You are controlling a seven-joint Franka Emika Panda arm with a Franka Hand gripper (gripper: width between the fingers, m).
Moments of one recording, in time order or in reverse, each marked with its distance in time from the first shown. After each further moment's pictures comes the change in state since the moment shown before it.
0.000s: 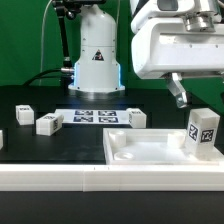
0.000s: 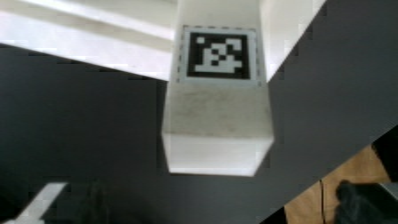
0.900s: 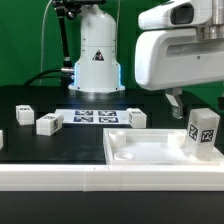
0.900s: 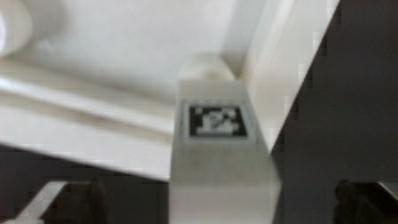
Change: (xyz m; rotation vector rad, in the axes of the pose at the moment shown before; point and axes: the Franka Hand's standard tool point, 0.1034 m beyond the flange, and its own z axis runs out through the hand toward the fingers) arm -0.015 0.001 0.008 0.107 -0.531 0.024
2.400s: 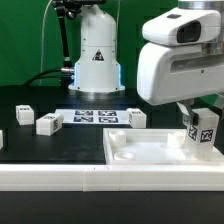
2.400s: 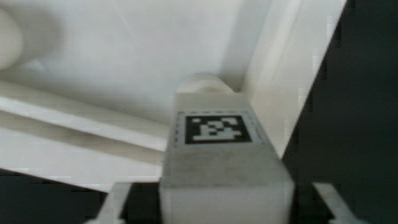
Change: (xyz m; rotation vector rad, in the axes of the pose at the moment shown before) arm 0.010 0.003 0.012 0.019 -0.067 -0.006
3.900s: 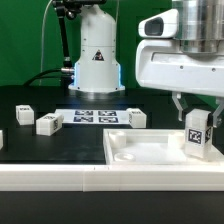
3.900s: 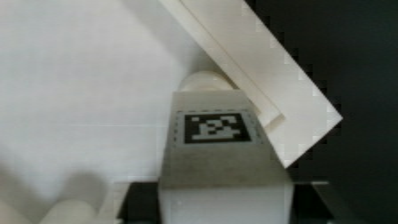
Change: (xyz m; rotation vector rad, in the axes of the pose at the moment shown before) arm -0.001 0.006 0.001 0.007 0.084 1.088
